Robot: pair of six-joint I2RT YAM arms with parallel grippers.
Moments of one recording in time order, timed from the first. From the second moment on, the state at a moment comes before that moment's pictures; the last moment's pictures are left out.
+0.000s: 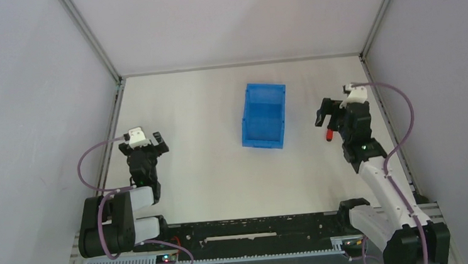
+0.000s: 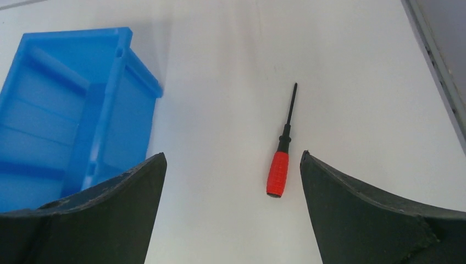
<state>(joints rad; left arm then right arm) 0.07 1.27 0.15 1.02 -0.17 -0.05 0.06 0.88 0.57 -0.01 0.11 0.18</state>
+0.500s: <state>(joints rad) 0.07 1.27 0.15 1.02 -0.17 -0.04 0.06 1.21 1.07 -0.63 0.20 0.27</state>
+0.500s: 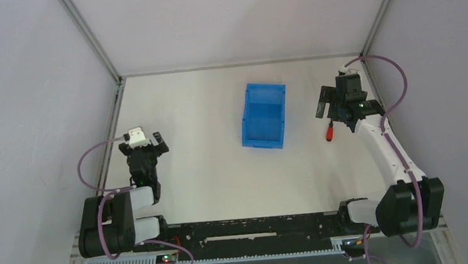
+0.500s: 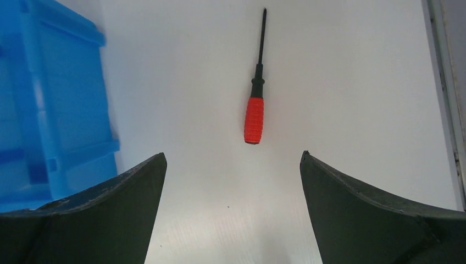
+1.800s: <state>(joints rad) 0.07 1.27 0.15 1.02 -0.17 -0.05 -0.06 1.76 1.13 -0.64 0.09 0.26</state>
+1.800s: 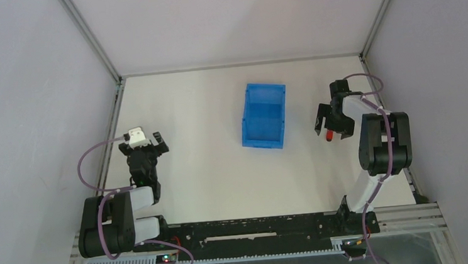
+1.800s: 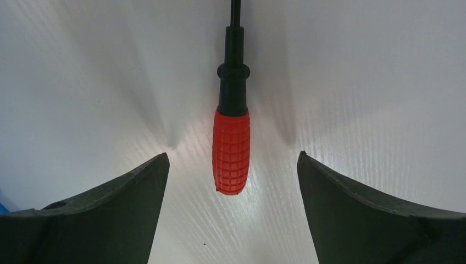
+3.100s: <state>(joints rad) 0.07 1.27 0.15 1.02 -0.17 -0.04 -0.08 1.76 1.10 -0.58 0.09 0.27</state>
